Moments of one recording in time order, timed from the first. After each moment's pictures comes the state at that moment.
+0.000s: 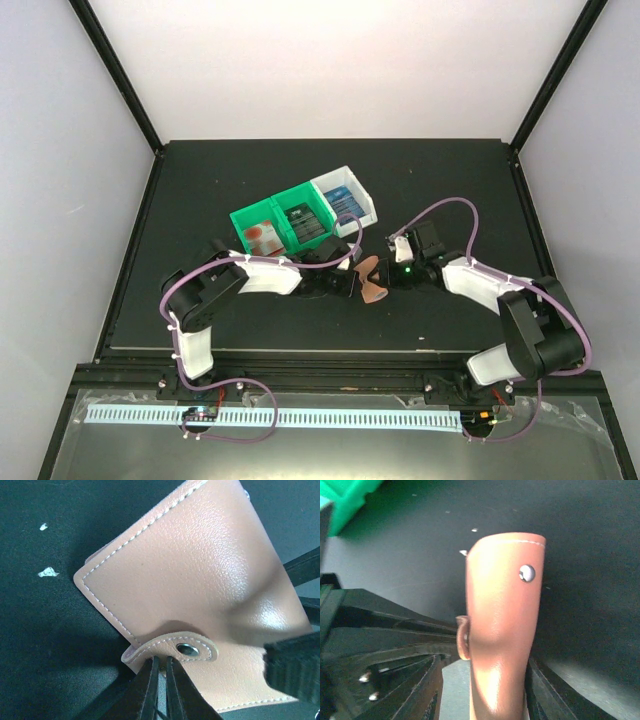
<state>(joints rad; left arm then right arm) -0.86 1.87 0.95 0.04 0.25 -0.64 0.41 1.45 0.65 -0.23 -0.52 0.42</state>
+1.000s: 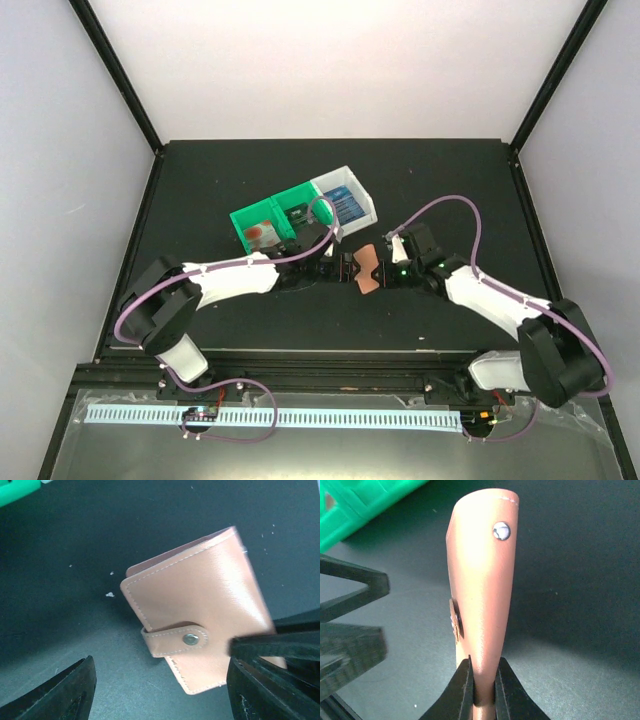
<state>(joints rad) -0.83 1.62 0.91 -0.08 0.16 -0.76 0.52 1.33 0.66 -0.30 -0.32 0.44</state>
